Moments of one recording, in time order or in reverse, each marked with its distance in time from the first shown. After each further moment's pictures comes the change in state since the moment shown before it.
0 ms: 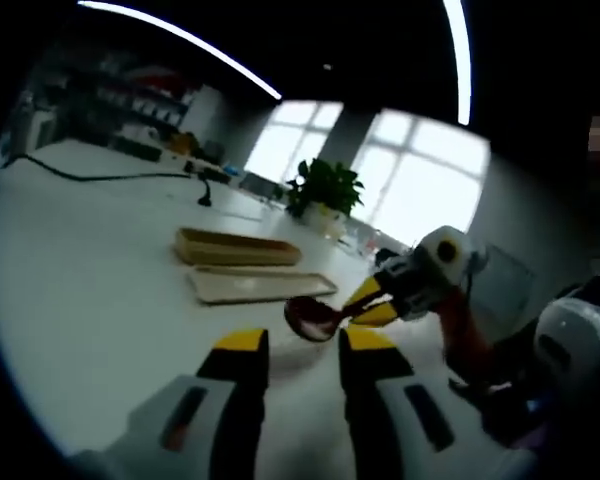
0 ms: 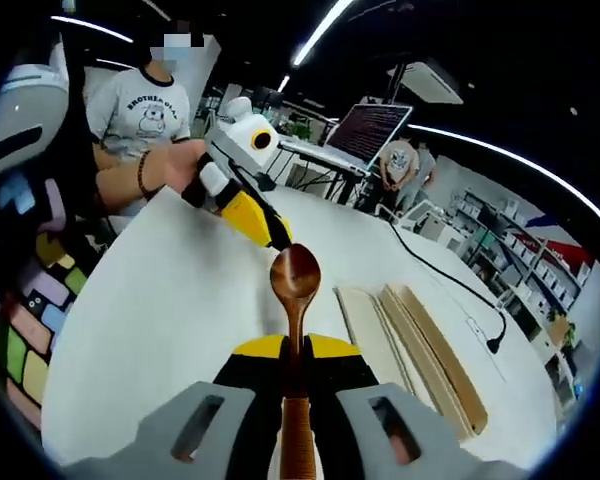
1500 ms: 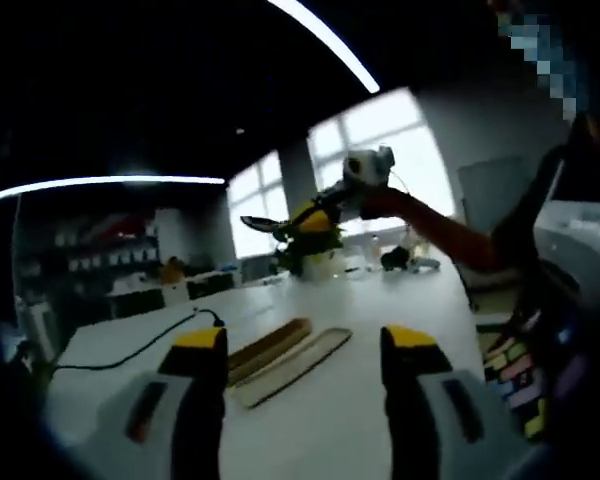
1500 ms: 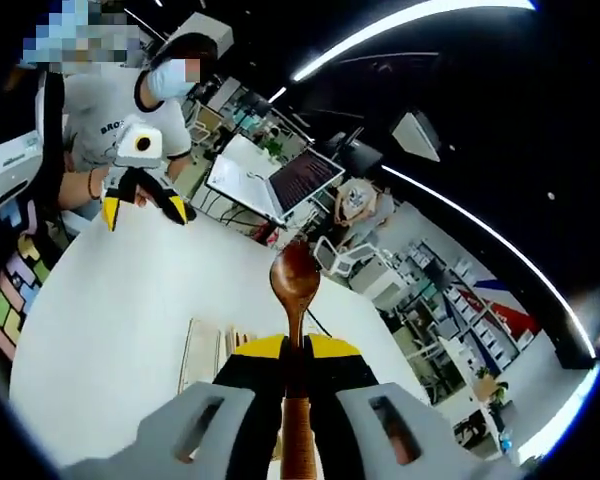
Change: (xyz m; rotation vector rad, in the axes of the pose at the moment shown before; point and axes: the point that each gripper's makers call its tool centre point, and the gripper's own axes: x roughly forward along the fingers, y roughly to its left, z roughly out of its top) left arm -0.036 -0.053 0.063 0.645 -0.160 0.026; right arm -0.076 -0.160 0.073 -0.196 -0.043 -0.179
